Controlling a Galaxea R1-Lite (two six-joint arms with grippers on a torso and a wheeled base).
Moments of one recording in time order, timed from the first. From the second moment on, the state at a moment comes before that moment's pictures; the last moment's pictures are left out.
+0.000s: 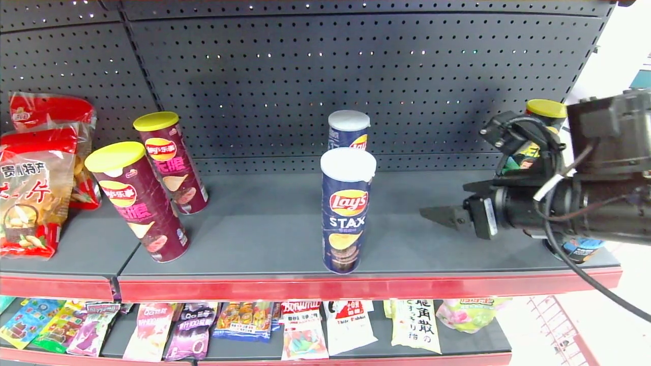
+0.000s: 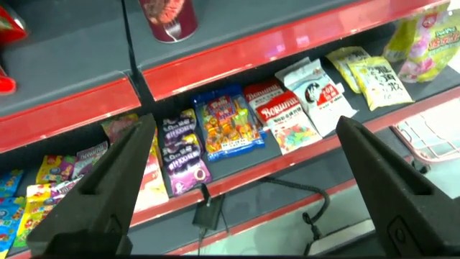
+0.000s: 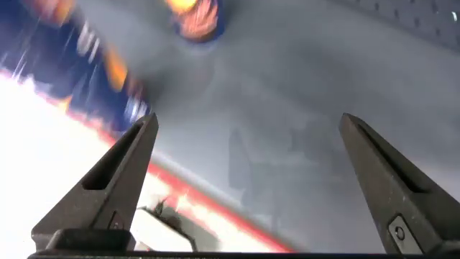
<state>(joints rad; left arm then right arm) -0.37 0.17 -0.21 0.26 0.07 0.12 0.50 1.48 -0.96 -0.02 -0.01 -0.08</state>
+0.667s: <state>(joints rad) -0.37 0.40 -0.25 0.09 -0.02 0.09 0.45 0.73 -0.49 0.01 -0.08 -0.08</state>
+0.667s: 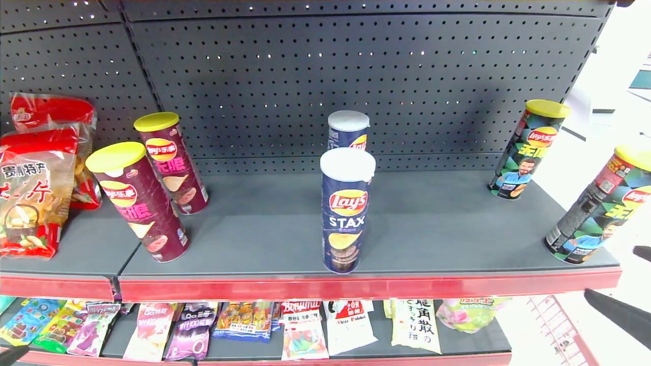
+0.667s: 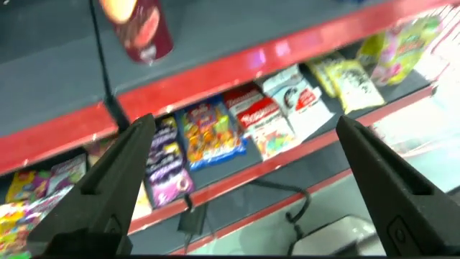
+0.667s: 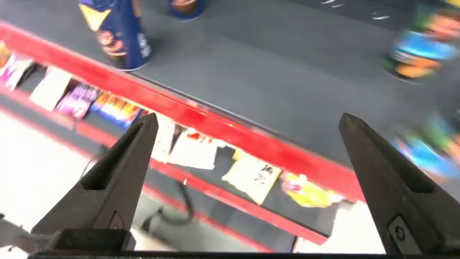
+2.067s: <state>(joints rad) -0.43 1.26 -0.55 -0.17 -0.19 0.03 0.00 0.00 -0.18 0.31 -0.02 -0.07</state>
